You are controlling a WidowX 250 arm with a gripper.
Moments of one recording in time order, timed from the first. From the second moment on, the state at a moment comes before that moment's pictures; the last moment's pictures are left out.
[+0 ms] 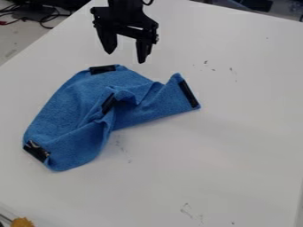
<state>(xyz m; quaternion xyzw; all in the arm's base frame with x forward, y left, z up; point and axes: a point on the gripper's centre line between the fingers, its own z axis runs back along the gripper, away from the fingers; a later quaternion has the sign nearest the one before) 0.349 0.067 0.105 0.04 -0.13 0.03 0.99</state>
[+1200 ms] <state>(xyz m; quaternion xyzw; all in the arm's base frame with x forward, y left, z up) 0.217 0.145 0.080 0.09 -0.11 0.21 0.97</state>
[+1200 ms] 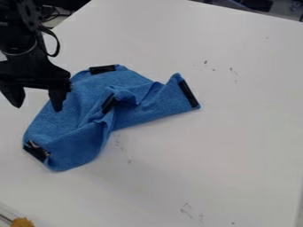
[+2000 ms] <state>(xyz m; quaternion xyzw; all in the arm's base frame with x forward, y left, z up) 0.189 0.128 0.036 0.04 -0.07 0.25 0.96</state>
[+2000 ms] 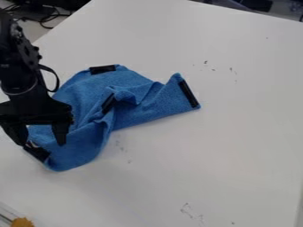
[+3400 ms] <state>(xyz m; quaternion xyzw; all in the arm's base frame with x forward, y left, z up) 0.196 0.131 0.007 -0.01 -0.08 0.32 0.95</state>
